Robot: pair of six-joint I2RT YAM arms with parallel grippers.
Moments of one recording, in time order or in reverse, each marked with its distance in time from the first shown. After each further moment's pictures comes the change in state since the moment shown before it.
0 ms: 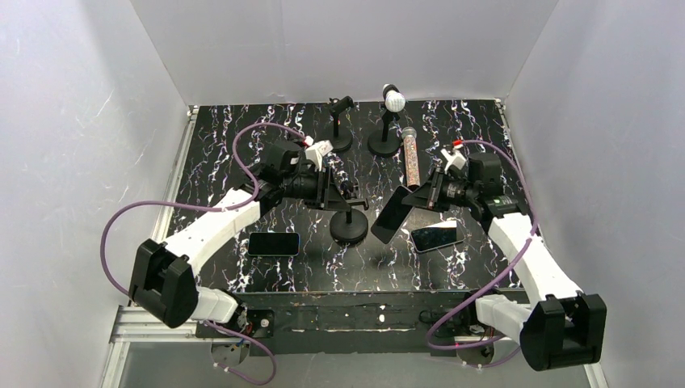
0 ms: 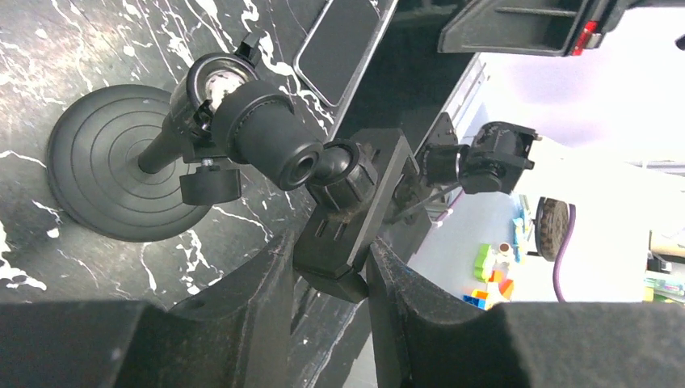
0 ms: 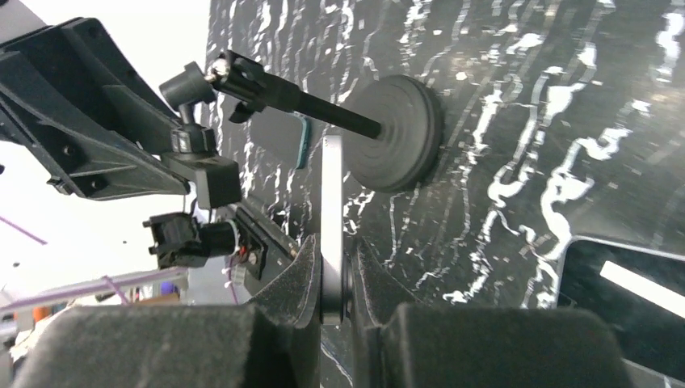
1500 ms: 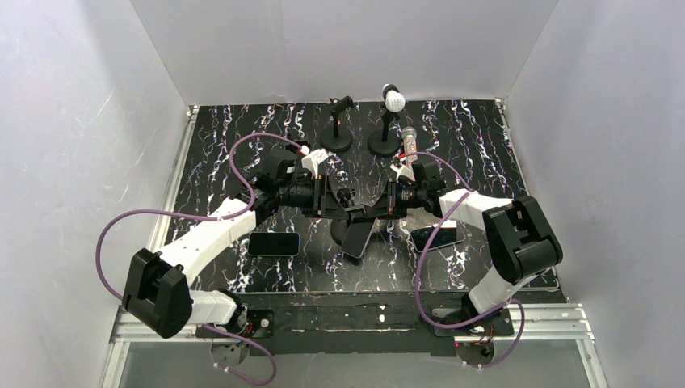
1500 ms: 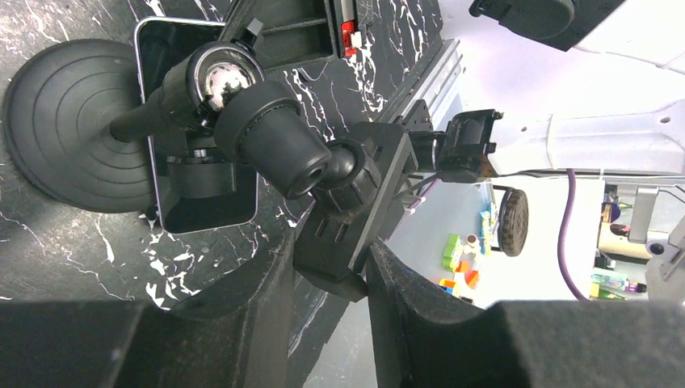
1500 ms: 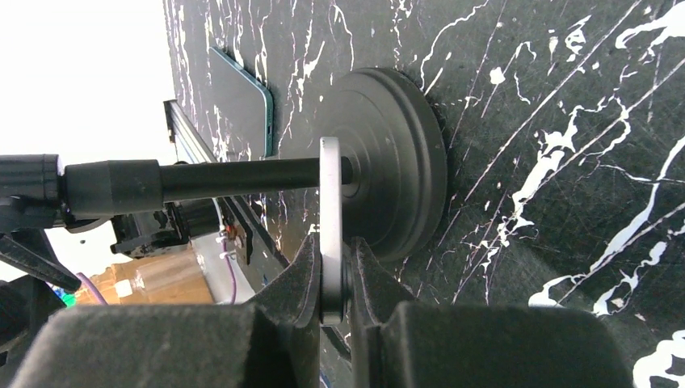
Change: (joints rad) left arm -0.011 -0.085 -0.102 0.030 0.039 -0.098; right arm 0.256 0.564 -0.003 0.441 -0.023 0.111
